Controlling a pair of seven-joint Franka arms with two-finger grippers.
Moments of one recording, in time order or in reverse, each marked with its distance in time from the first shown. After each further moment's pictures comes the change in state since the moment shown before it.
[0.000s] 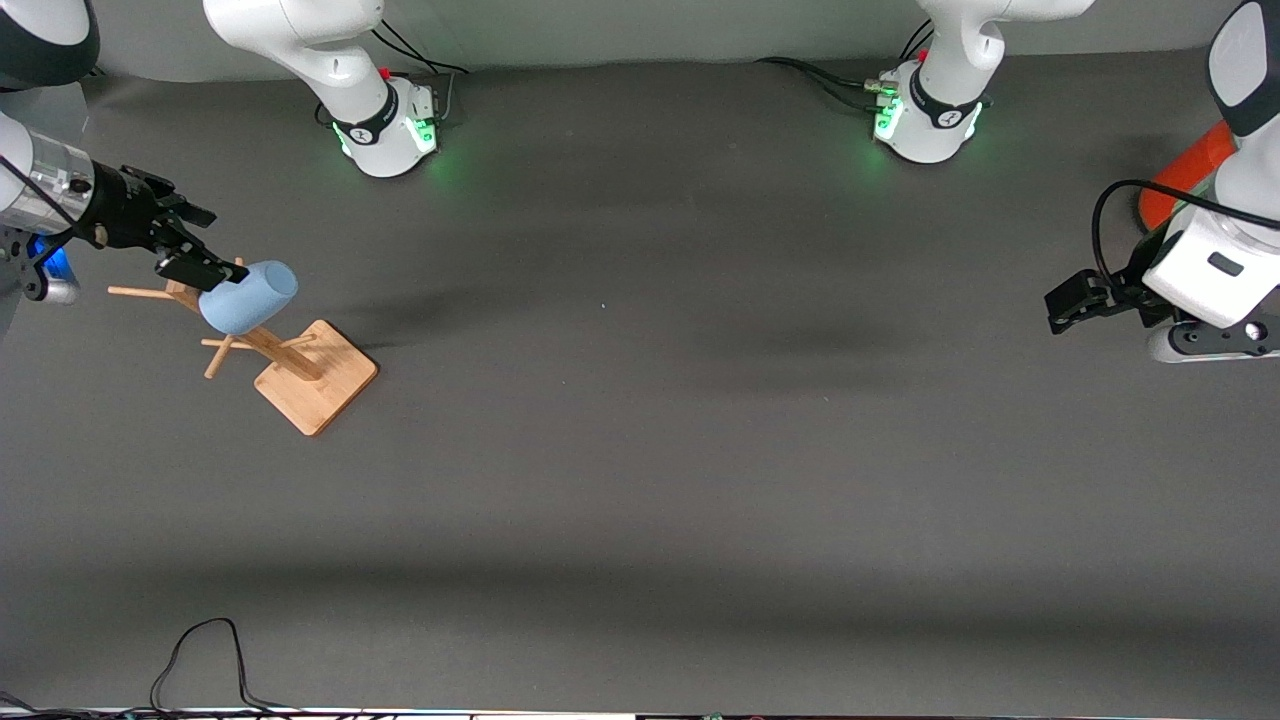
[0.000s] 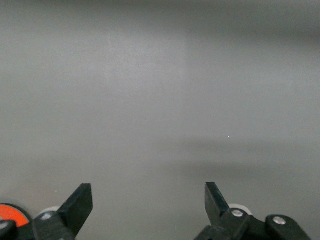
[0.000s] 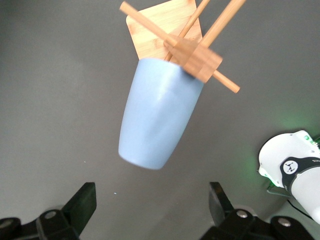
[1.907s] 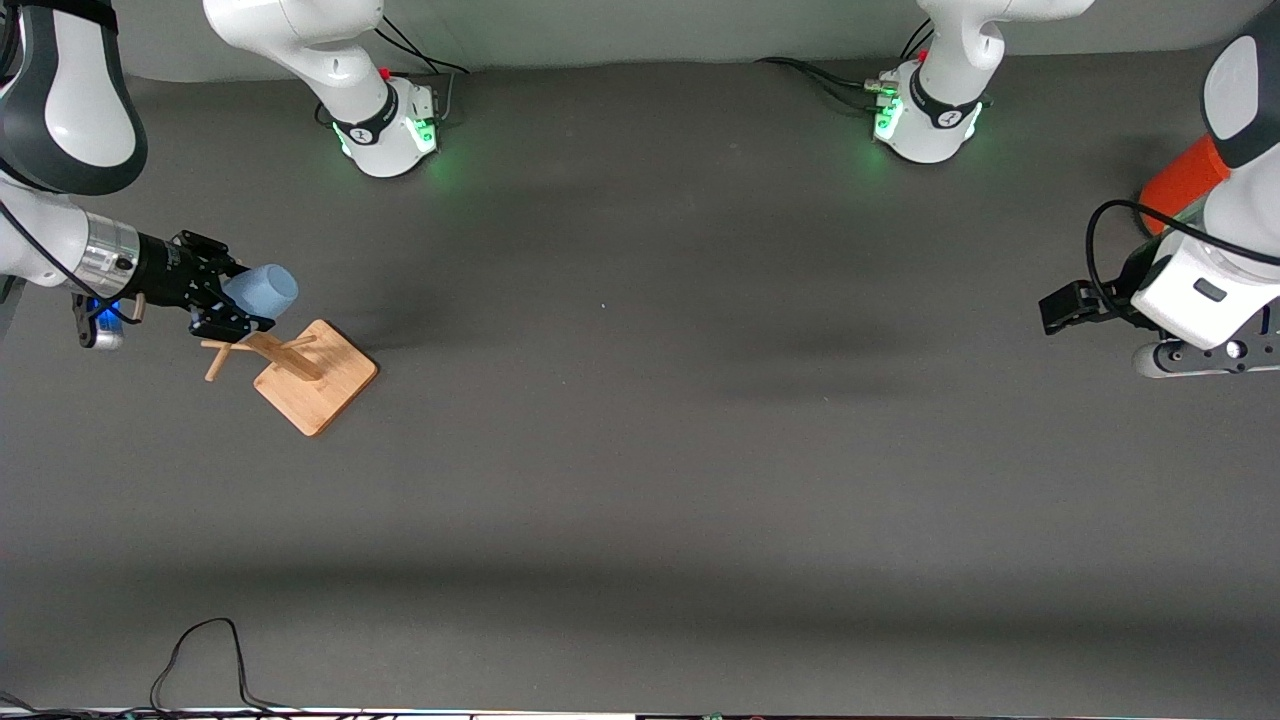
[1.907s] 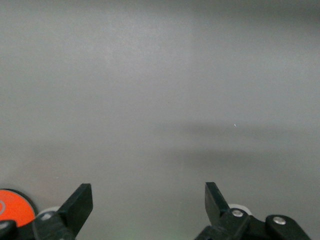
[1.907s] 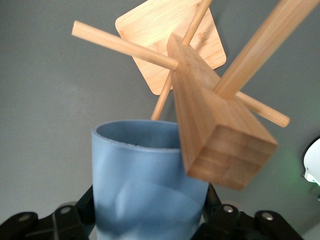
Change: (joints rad) left arm 0.004 0.038 0.008 0.016 -0.003 -0.056 0.000; right arm 0.001 0.071 -0.063 -0.184 0.099 0.252 0.001
